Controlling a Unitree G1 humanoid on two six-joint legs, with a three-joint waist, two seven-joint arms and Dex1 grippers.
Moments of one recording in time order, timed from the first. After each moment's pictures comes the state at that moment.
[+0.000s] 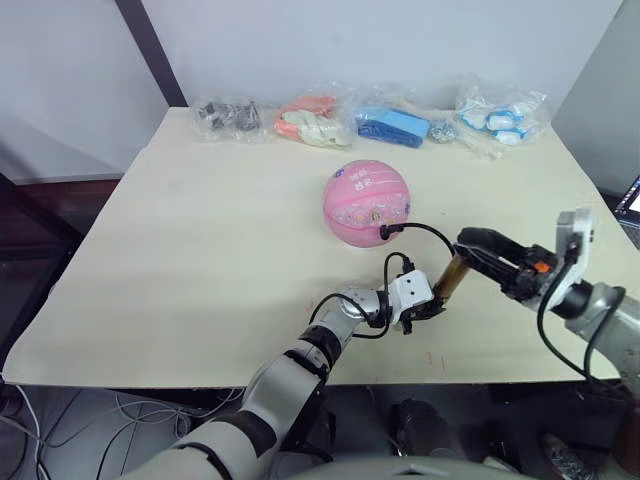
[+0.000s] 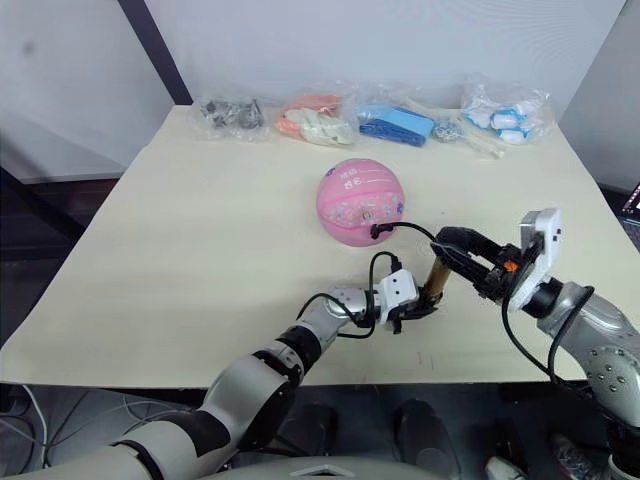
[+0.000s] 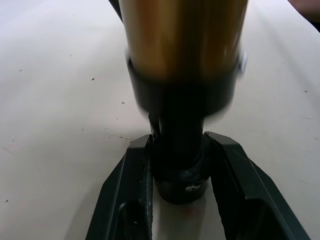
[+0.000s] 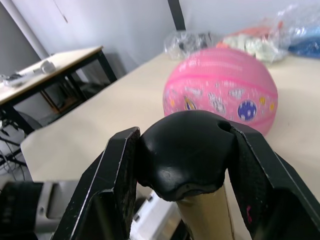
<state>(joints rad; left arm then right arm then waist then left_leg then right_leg) -0.73 -0.11 -0.32 1.21 0.22 -0.48 -0.77 -0.01 -0.63 -0.19 -0.42 0.93 0.60 0.62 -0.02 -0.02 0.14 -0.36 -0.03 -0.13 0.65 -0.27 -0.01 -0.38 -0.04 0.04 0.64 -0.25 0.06</state>
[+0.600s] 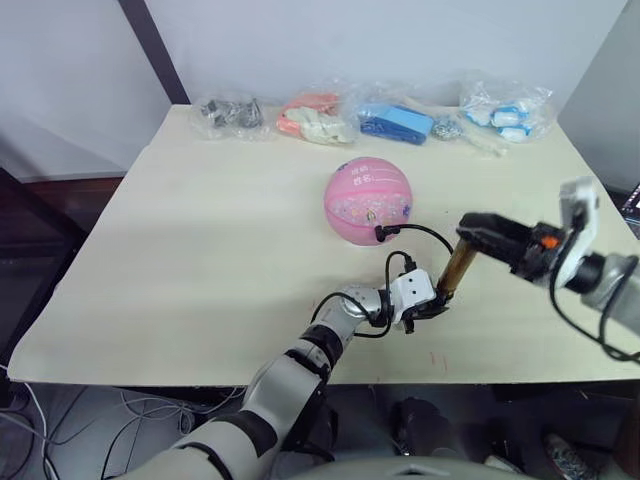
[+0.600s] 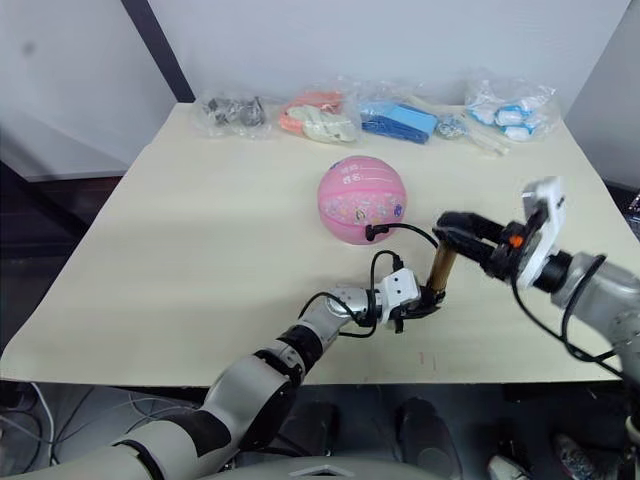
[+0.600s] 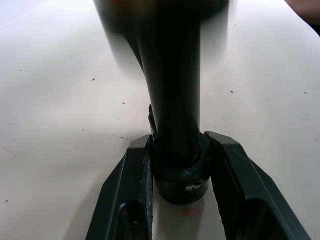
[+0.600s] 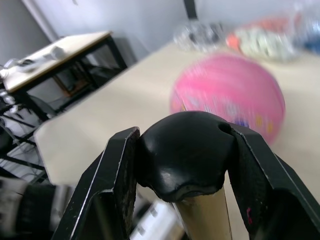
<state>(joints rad) -0.73 -0.11 -0.32 1.20 0.21 -0.48 -0.78 -0.26 -0.84 -0.35 -0.43 1.26 0.89 0.52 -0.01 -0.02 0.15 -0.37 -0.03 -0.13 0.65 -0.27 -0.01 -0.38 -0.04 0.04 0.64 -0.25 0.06</state>
